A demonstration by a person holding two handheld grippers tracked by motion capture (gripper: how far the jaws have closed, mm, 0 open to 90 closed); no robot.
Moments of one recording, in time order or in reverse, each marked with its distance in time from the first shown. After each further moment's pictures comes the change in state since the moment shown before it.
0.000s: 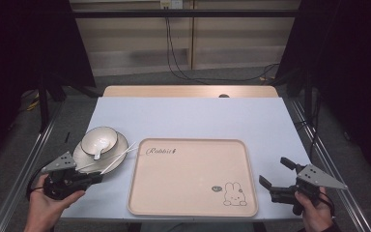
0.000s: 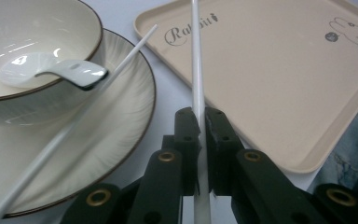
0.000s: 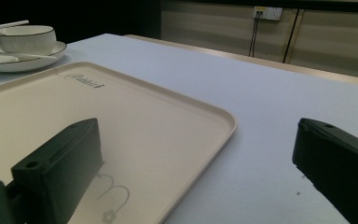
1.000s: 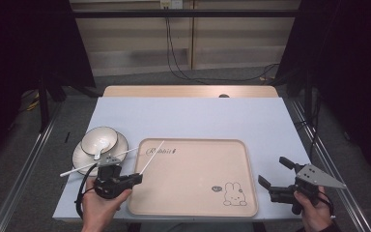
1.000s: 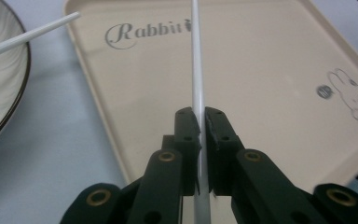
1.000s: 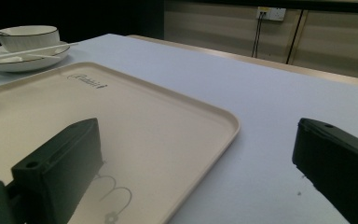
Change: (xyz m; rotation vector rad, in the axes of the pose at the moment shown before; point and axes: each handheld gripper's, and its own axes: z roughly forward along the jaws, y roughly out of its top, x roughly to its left) left arm -0.070 0.030 0.078 0.030 0.066 -0.269; right arm 0.001 0.000 0.002 -0.002 0.012 -0.002
